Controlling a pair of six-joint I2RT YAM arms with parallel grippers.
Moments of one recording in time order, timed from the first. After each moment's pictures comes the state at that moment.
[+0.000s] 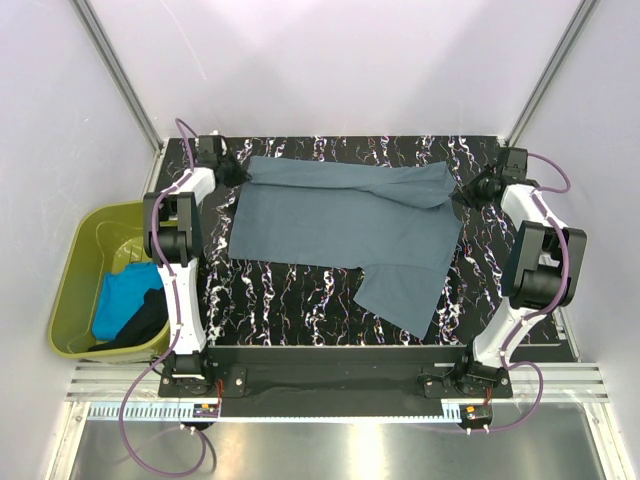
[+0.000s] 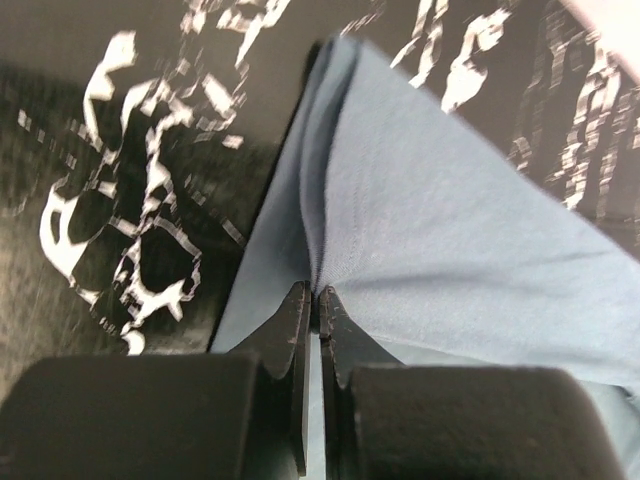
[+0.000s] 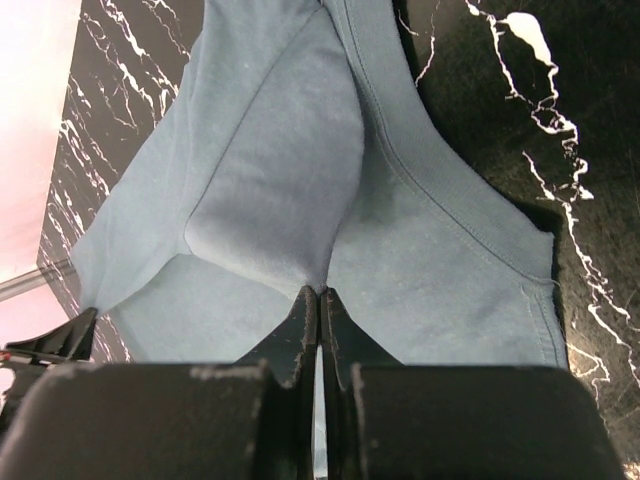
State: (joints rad) left arm 0.02 2.32 1.78 -0.19 0.24 -0.58; right arm -0.21 1.83 1.33 -0.35 -0.30 0.75
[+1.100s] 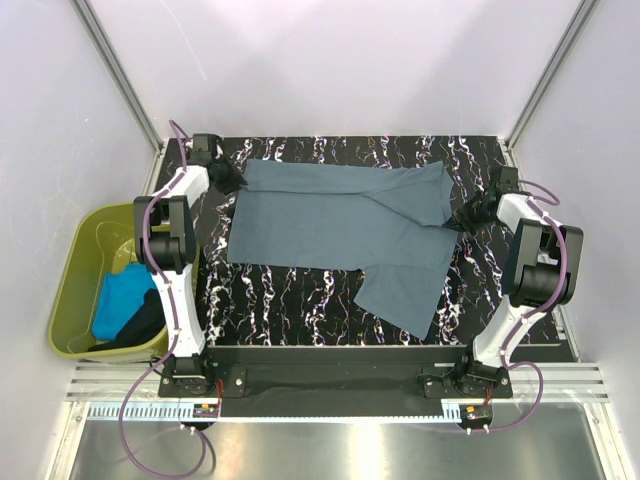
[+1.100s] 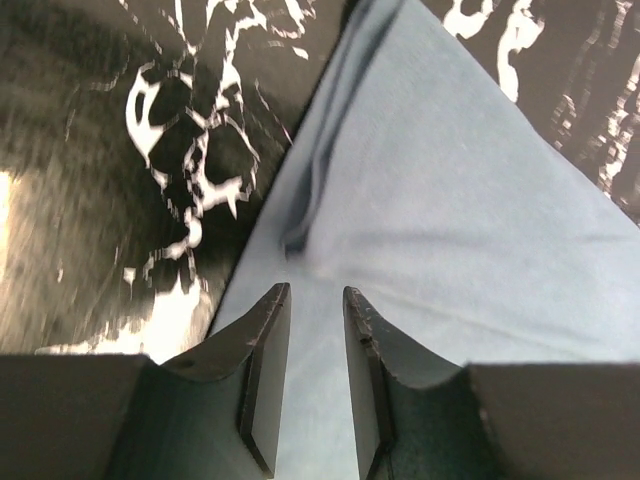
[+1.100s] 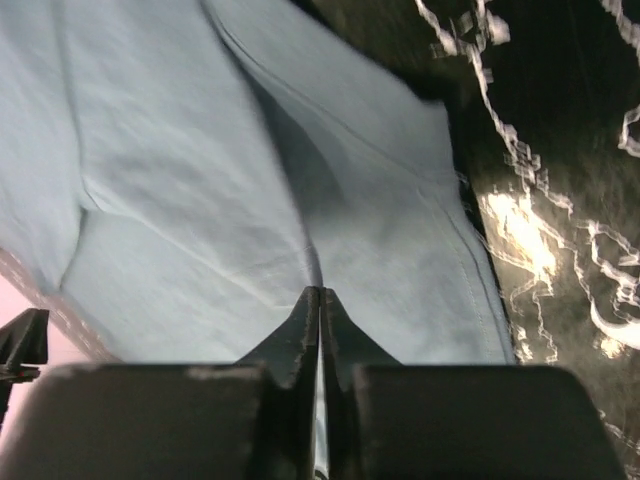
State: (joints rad) left arm 0.02 2.22 1.71 -0.34 0.19 -0.59; right arm -0.21 1.83 1.22 -0.45 -0.32 0.75
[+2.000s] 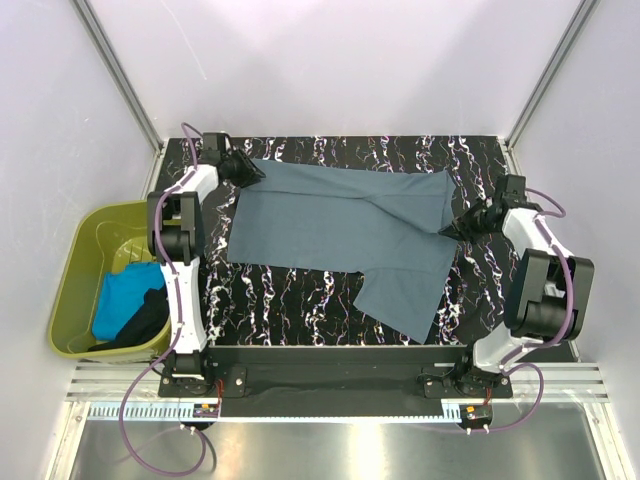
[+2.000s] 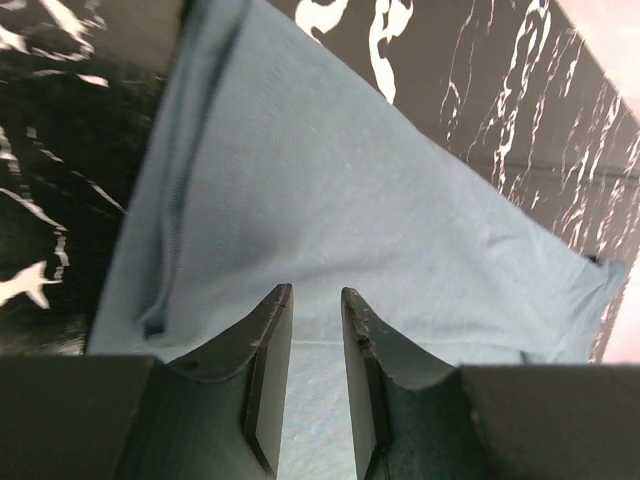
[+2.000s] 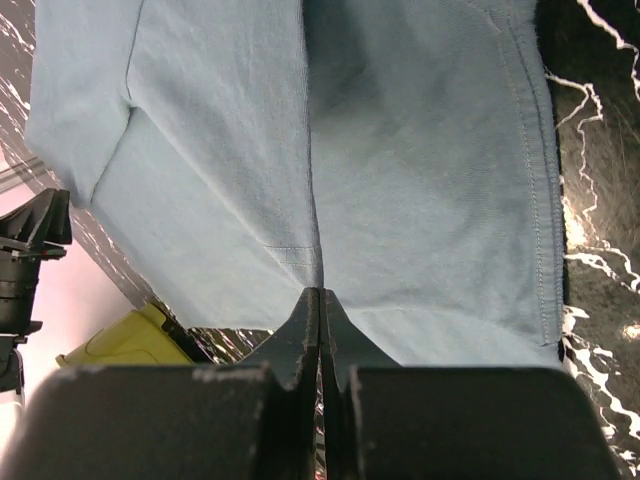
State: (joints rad) left arm -0.01 2.35 1.84 -0.26 0.40 -0.67; right arm -0.22 1.61 1.08 -0.54 -0.45 0.74
